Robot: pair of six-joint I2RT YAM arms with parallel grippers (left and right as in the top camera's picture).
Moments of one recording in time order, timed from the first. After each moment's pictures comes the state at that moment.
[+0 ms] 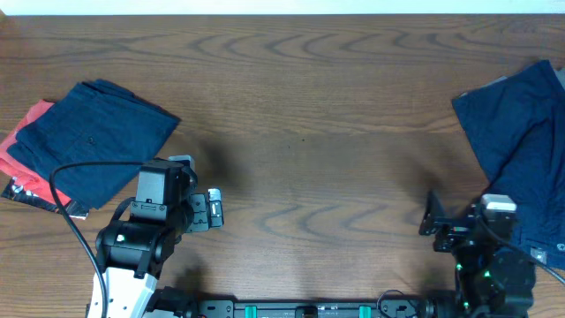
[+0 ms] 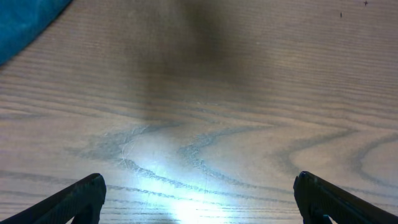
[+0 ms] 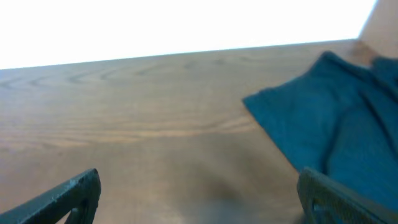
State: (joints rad) left arm -0.17 0.87 0.76 -0.97 0.02 -0.25; right arm -0.03 0.05 0.37 -0.57 -0.01 0.08
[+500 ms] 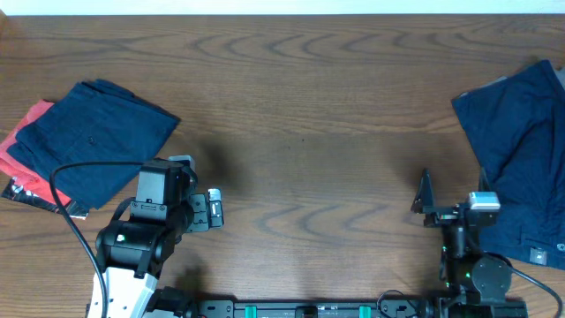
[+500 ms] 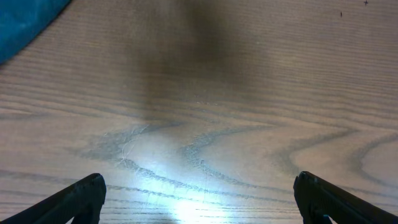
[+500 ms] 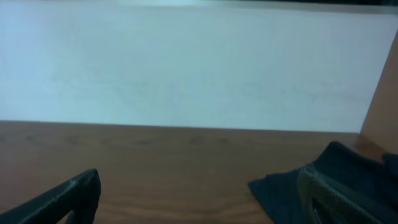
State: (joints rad) left arm -0.17 0.88 0.76 -0.97 0.02 -0.25; right arm -0.02 0.01 0.03 0.08 -0.03 -0.01
